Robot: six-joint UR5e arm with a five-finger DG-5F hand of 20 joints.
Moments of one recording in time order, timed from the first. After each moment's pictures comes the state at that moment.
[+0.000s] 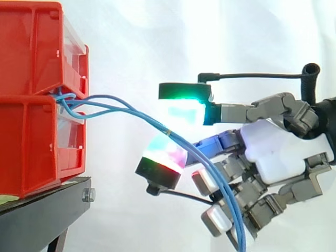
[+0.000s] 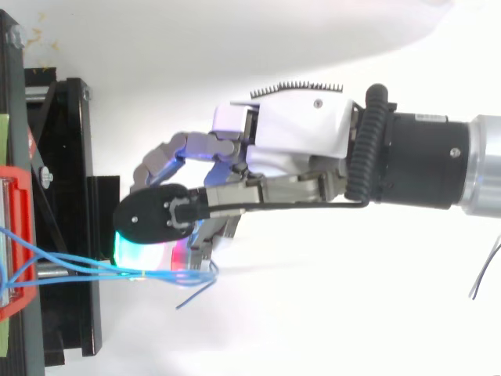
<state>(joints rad) 0.15 -2.36 -0.93 -3.32 -1.33 0.17</state>
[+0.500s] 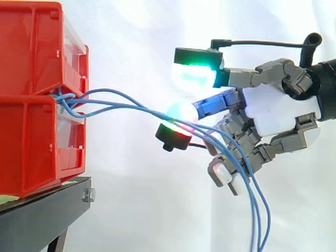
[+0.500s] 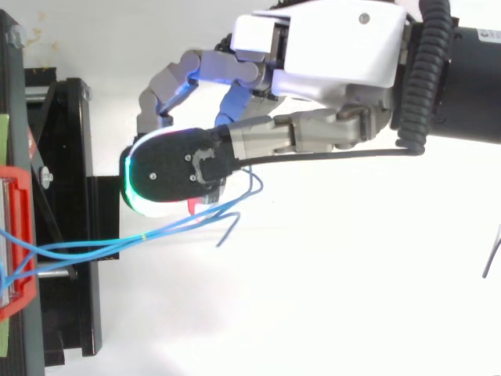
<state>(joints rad) 0.10 -2.30 -0.93 -3.32 -1.33 -0.13</state>
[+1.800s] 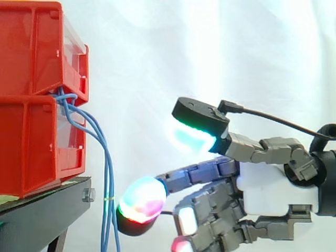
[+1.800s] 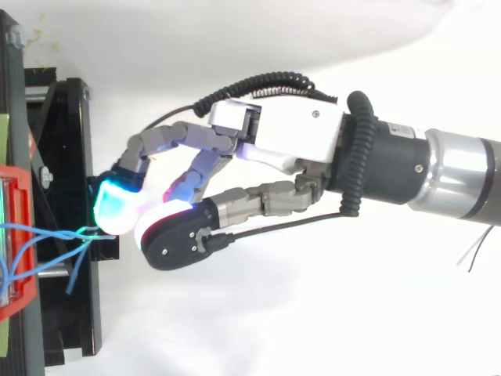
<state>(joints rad) 0.17 -2.35 -1.22 -2.70 -1.24 -0.14</state>
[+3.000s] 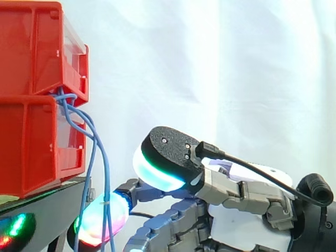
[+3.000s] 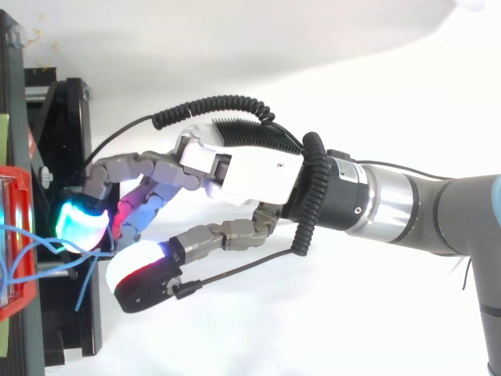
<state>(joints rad) 0.20 -2.49 -1.21 -2.30 -1.19 -0.46</state>
